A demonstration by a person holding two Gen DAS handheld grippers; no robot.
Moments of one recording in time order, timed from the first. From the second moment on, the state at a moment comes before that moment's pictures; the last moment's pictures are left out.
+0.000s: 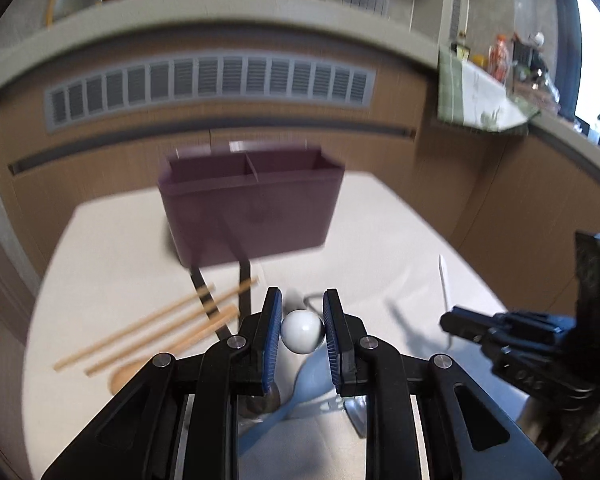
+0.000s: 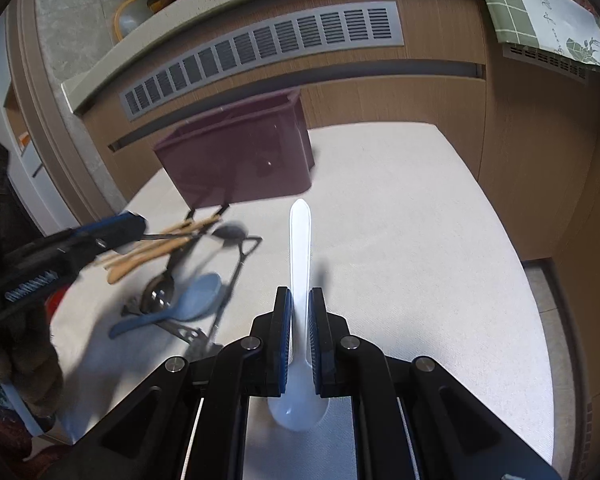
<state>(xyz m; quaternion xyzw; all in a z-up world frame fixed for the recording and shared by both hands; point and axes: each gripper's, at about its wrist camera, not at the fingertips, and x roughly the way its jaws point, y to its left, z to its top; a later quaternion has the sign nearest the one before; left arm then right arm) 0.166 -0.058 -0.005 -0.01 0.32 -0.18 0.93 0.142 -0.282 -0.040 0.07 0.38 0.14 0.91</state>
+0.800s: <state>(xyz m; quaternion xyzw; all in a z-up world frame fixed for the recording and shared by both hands) 0.266 0.004 0.188 -0.06 0.18 -0.18 0.97 0.250 -0.210 0.158 0.00 0.16 0.16 0.97</state>
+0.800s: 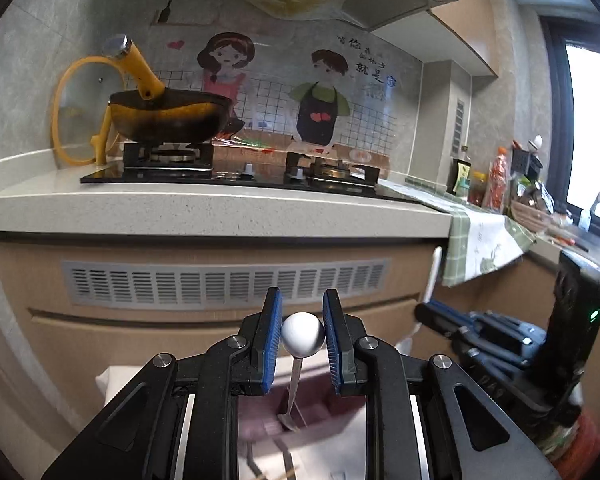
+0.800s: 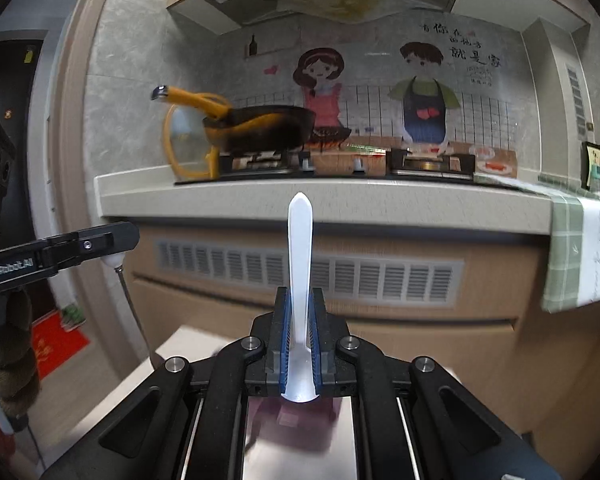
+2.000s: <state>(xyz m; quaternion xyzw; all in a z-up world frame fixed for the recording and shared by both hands) 0.179 -0.015 -0.050 -0.08 0.40 -0.22 0.89 0.158 -0.255 -0.051 0.02 0.43 0.18 0.88</state>
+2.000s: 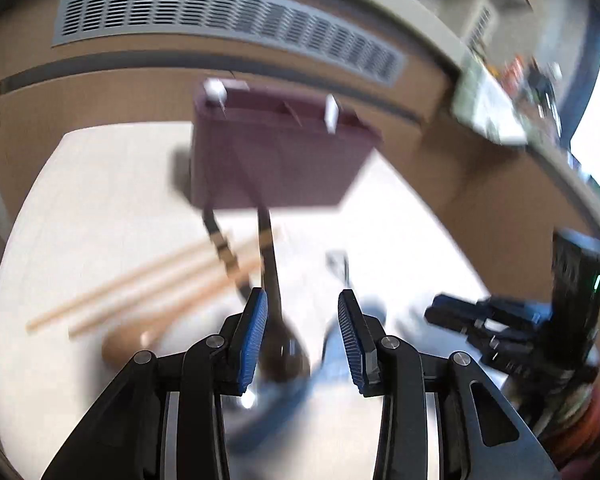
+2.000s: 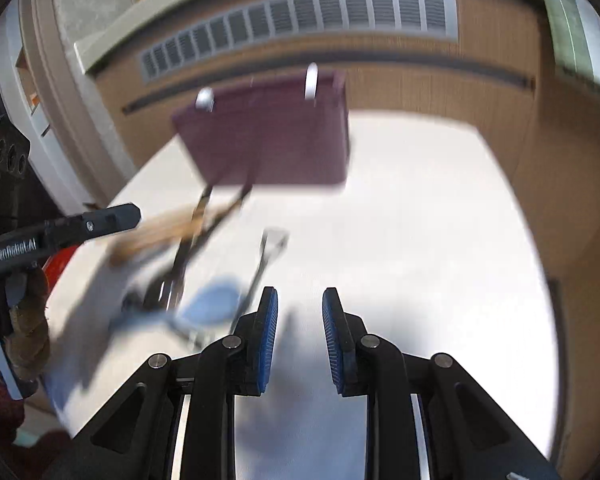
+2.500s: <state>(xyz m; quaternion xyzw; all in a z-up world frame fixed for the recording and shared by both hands) 0.138 0.019 -0.070 -0.08 0.41 -0.14 0.90 0.115 -0.173 -0.069 -0.06 0.44 0.20 0.87</state>
